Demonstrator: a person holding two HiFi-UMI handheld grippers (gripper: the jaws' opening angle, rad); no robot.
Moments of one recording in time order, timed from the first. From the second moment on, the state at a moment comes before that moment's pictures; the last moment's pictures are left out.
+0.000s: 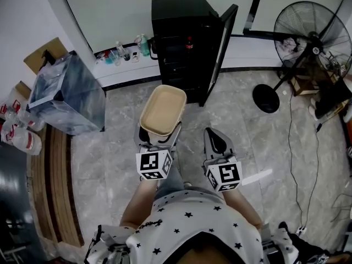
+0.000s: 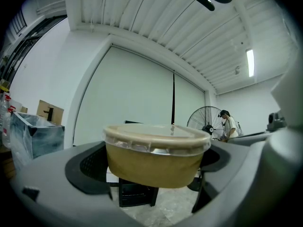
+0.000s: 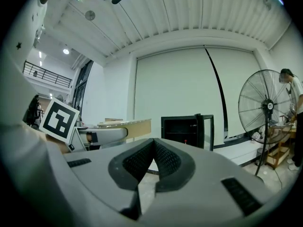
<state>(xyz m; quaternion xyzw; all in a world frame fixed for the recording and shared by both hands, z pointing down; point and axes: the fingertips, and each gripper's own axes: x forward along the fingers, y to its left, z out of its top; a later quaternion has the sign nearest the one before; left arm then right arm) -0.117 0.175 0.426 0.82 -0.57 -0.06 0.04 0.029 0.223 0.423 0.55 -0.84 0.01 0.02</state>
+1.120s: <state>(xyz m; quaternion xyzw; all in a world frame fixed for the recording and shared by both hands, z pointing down) -0.070 -0.018 0.443 0.83 -0.55 -0.04 0.05 0.065 0.048 0.432 0.55 -0.84 0.03 0.03</state>
